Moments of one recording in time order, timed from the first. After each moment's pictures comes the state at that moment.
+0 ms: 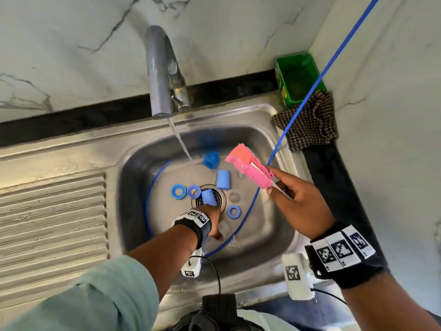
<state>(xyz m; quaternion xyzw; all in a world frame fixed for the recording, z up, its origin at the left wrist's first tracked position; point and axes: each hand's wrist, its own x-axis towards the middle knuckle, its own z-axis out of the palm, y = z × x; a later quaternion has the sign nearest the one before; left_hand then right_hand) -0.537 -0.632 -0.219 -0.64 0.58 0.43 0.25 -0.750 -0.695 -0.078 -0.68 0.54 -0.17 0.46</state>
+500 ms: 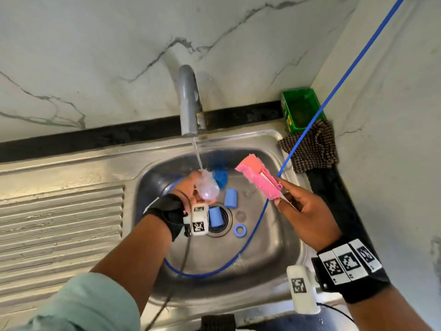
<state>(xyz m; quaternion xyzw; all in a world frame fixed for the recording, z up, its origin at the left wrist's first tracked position) -0.464 -0.676 -0.137 -0.65 0.01 0.63 -0.43 -0.743 -0.698 -0.053 -0.70 0.50 -0.22 0.46</state>
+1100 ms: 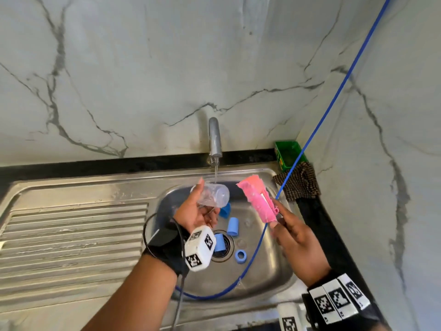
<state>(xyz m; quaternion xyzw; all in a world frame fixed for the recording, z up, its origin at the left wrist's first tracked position) -0.480 -0.600 -0.024 -0.48 -0.04 0.69 -0.55 -0.730 -0.612 0.001 -0.69 0.45 -0.32 0.47</state>
